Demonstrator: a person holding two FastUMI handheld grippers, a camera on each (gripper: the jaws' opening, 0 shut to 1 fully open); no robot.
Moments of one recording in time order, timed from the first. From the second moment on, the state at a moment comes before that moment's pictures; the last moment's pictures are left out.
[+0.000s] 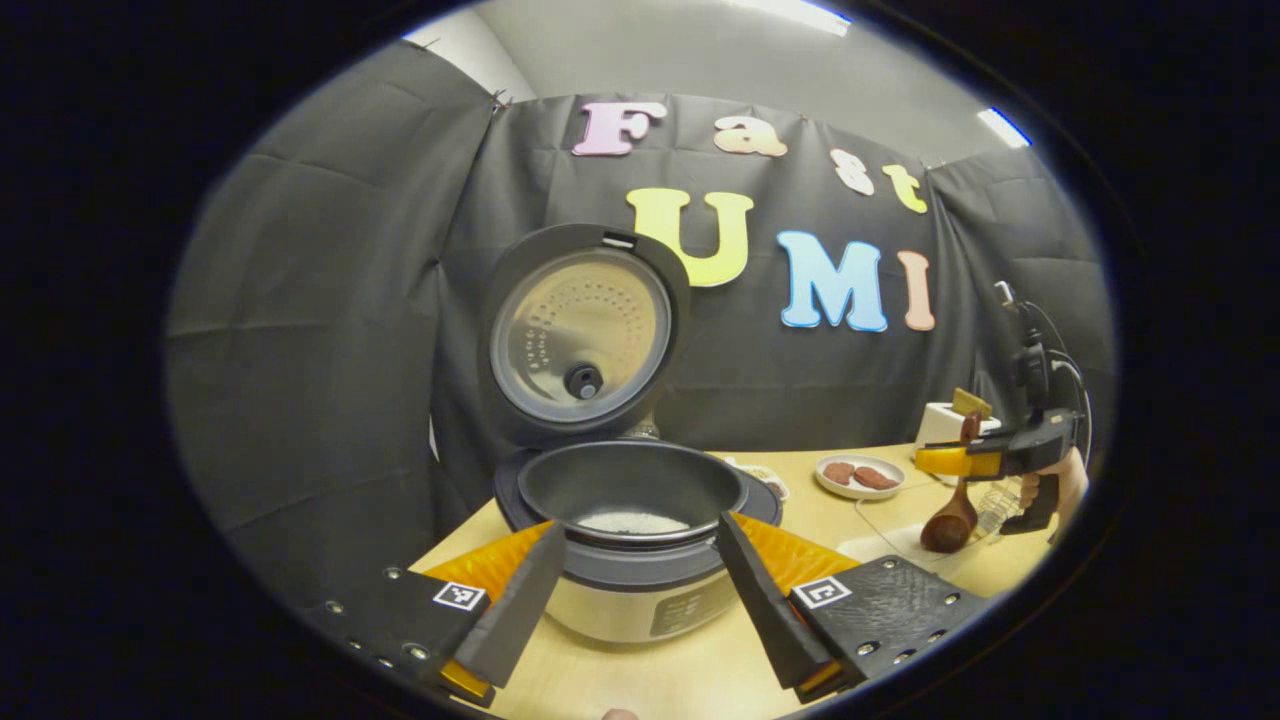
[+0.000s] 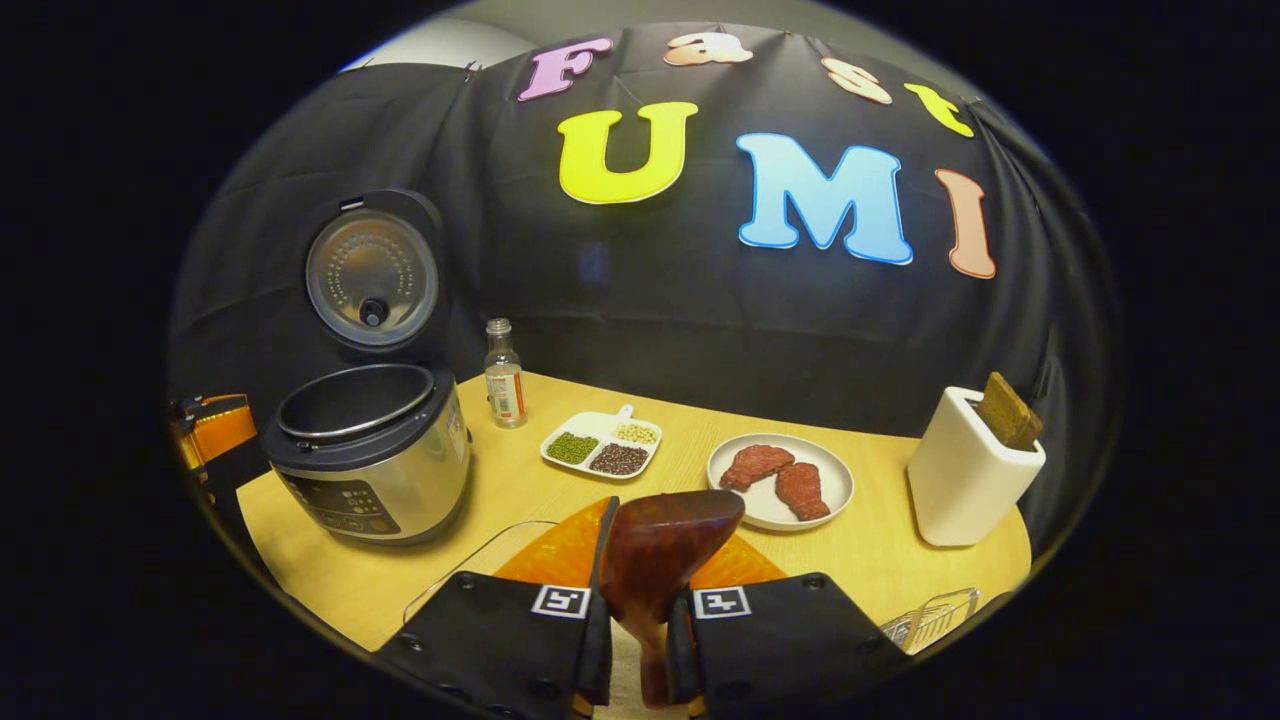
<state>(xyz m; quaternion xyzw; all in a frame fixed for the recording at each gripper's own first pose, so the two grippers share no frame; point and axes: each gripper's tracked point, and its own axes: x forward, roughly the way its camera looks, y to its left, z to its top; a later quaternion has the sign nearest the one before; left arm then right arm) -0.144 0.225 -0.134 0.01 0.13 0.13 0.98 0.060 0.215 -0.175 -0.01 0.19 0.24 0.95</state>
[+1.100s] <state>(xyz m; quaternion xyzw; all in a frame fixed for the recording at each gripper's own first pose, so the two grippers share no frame) -0.171 0.229 -0.126 0.03 0.14 0.16 0.98 0.055 0.262 -0.170 0.26 0.24 0.29 0.89</state>
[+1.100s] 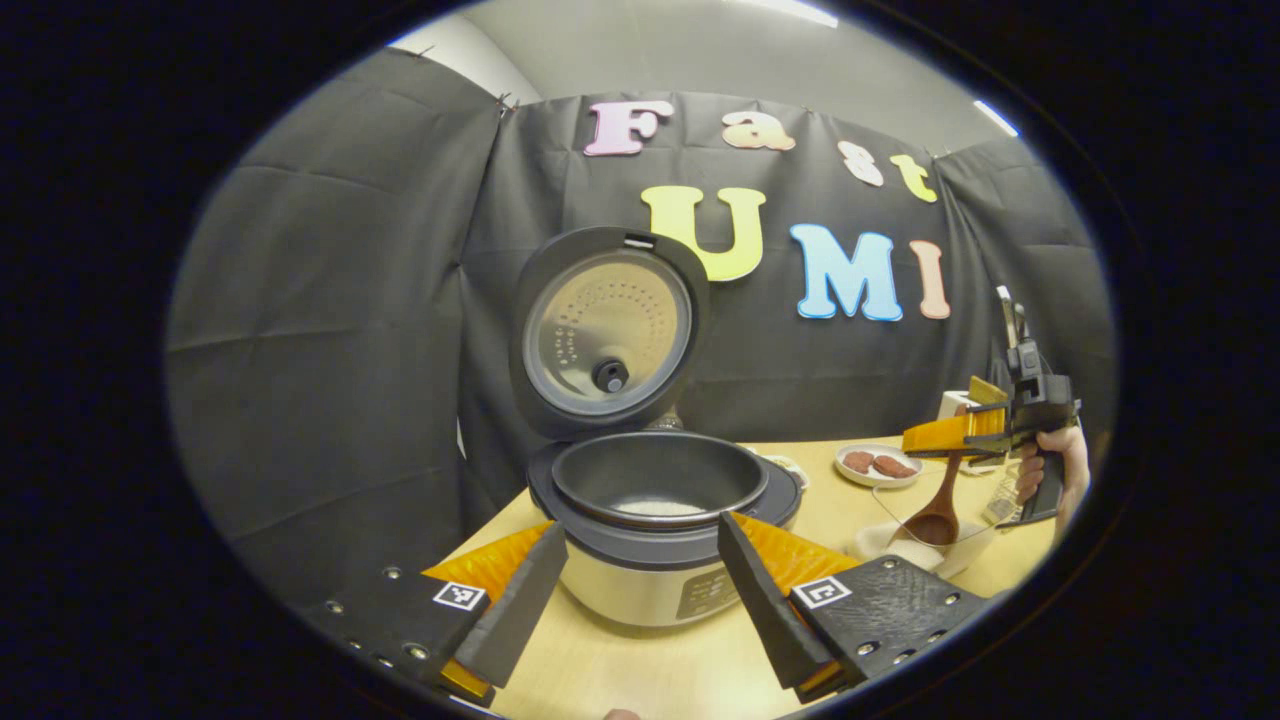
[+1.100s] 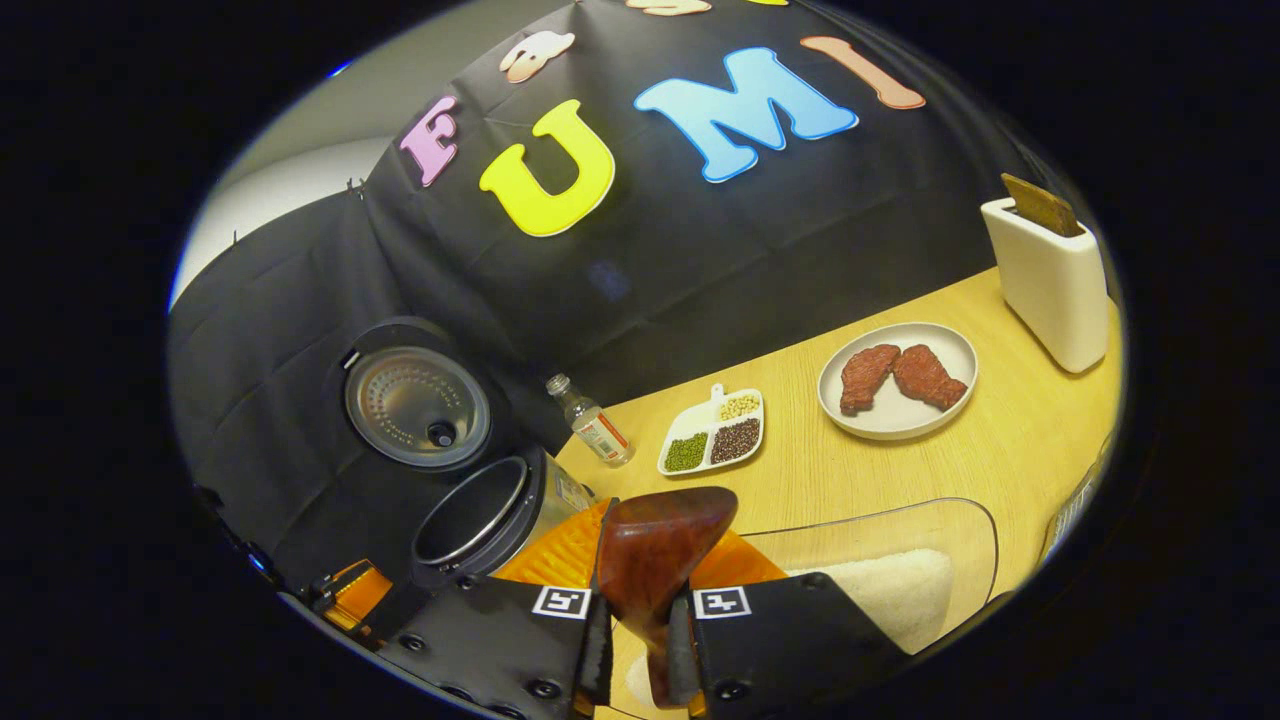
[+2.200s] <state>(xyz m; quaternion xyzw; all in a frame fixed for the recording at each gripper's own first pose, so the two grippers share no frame) -0.166 0.238 -0.132 0.01 0.13 0.18 0.98 0.113 0.140 -0.141 0.51 0.19 0.14 0.83</state>
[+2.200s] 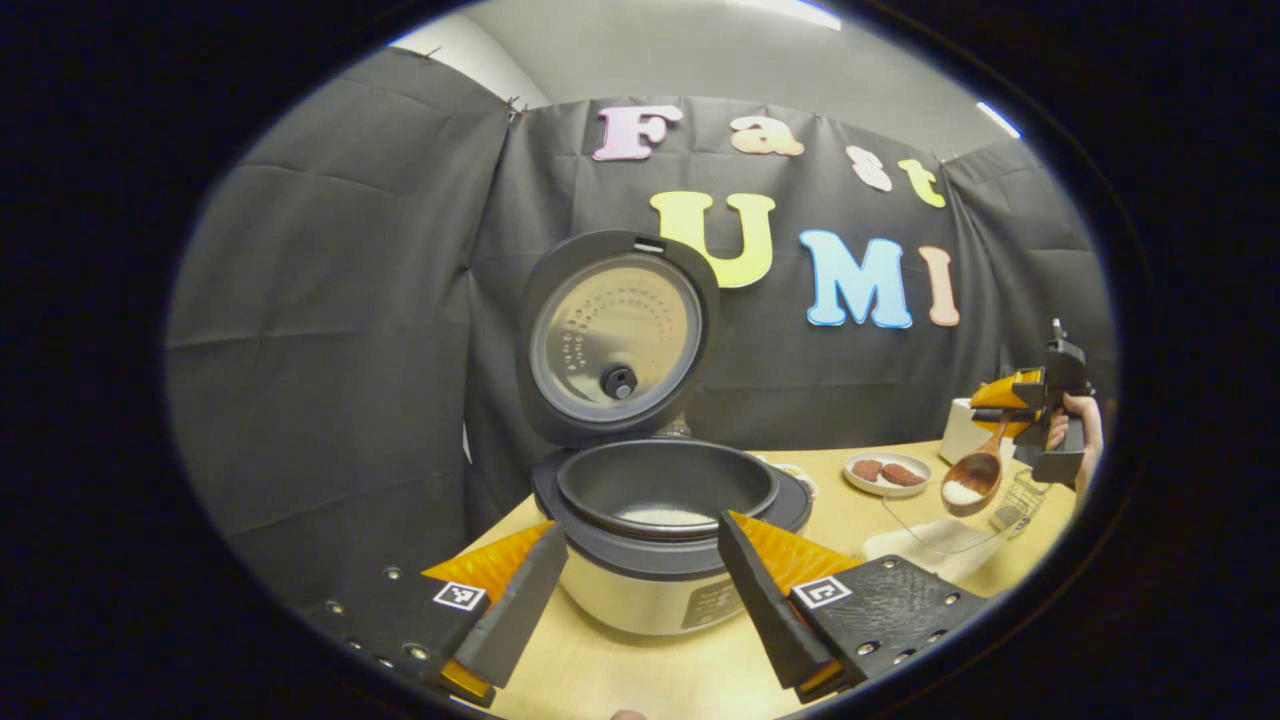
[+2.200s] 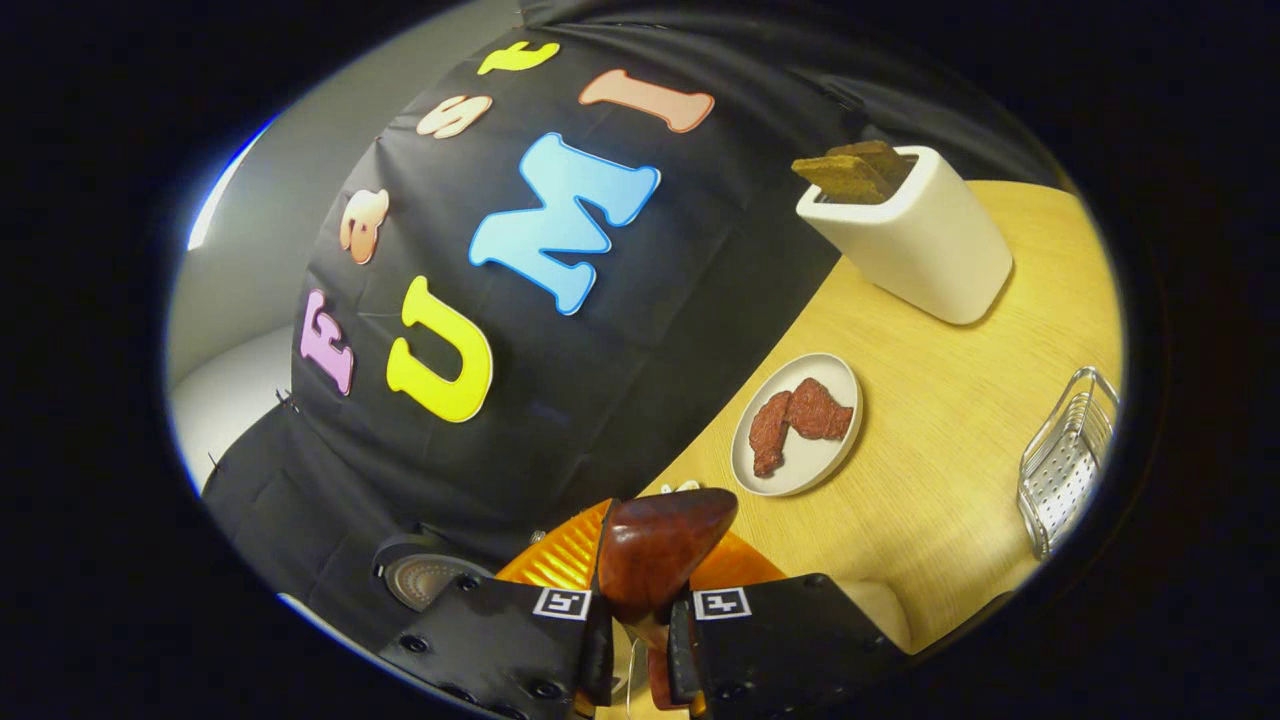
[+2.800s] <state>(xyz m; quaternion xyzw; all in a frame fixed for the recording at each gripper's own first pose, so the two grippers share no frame) -0.181 0.251 -0.122 0.03 0.11 0.19 0.97 0.141 0.212 -0.082 0.60 0.19 0.18 0.76</state>
